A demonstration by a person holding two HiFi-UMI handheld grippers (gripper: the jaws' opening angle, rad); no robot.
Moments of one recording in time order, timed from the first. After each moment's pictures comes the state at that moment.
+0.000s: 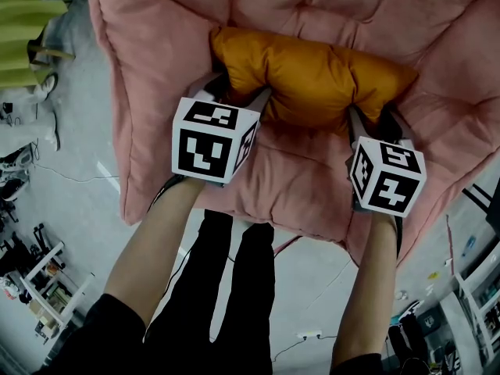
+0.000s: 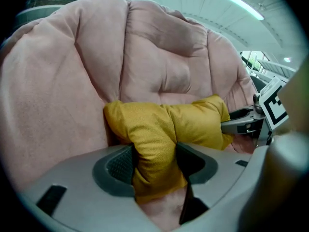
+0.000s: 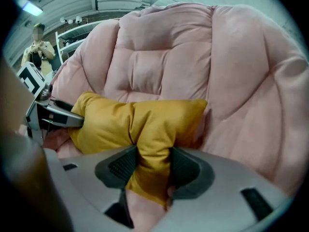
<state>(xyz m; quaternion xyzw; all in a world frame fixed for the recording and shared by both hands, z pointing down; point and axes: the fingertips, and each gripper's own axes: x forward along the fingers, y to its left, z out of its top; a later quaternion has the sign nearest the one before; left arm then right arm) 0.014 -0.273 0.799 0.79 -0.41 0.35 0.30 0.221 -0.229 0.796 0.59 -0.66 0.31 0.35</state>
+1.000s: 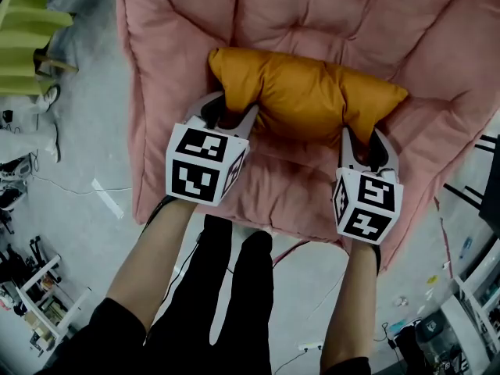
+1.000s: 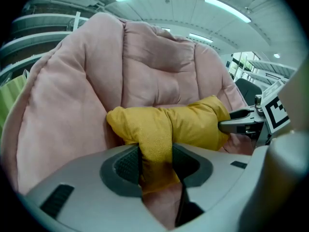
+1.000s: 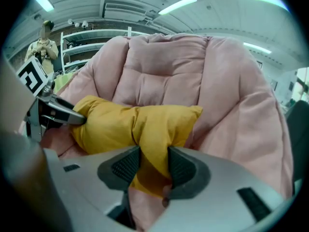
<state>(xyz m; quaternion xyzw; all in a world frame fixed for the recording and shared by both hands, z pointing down) 0.003 -0.255 0.749 0.82 -0.40 0.33 0.26 0.207 -0.201 0.739 0.63 -0.66 0.25 0.33</state>
